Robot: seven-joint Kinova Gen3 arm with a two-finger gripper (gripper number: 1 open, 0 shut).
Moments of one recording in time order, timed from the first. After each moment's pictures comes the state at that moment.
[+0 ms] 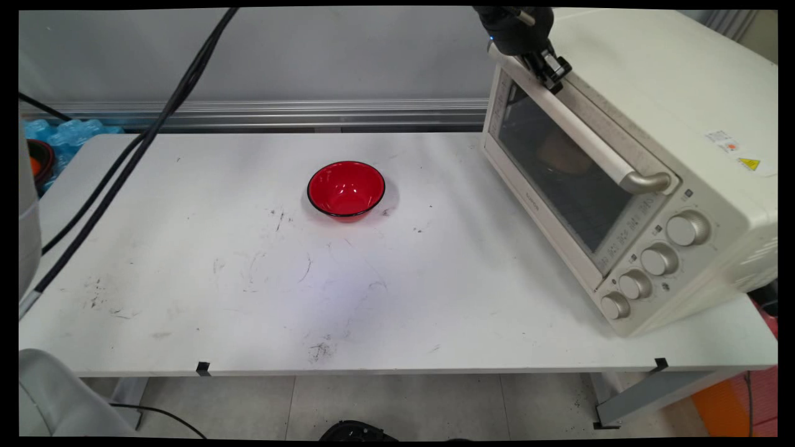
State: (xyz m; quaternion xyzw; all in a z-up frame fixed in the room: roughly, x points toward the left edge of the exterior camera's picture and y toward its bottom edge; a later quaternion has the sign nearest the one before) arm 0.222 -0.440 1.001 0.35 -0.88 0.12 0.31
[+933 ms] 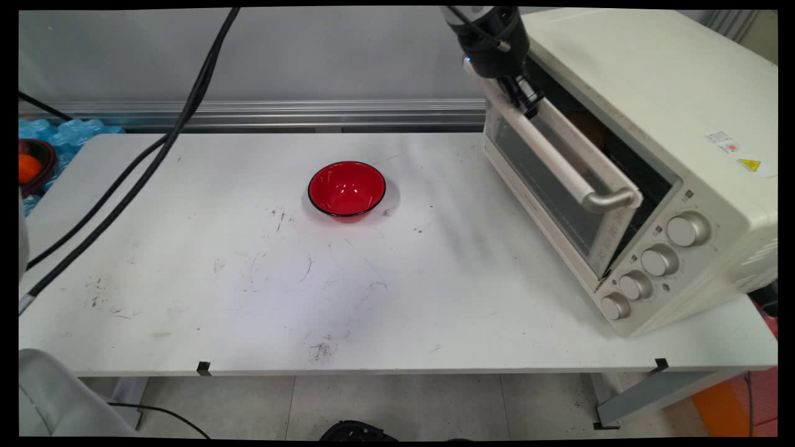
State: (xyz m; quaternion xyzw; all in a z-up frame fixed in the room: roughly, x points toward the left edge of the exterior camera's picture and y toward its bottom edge) arm 0.236 -0.421 0.983 0.34 -0.90 0.10 0.27
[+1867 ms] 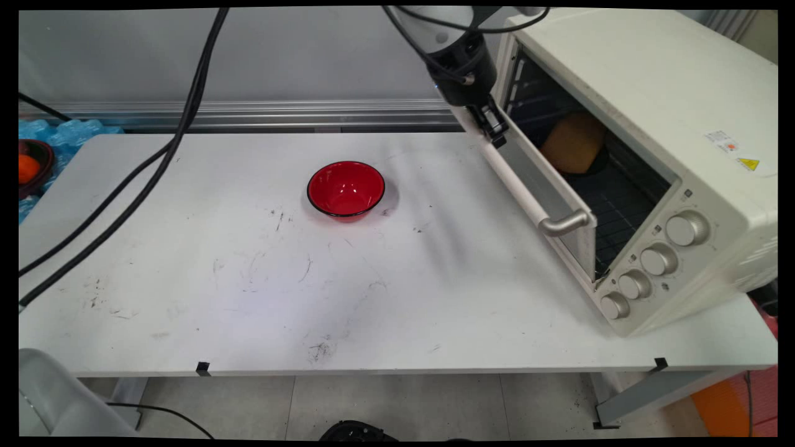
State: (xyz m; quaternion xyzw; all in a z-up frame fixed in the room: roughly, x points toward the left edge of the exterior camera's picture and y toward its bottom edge) arm 0.259 -0.393 0.962 0.33 -0.91 0.08 0.25
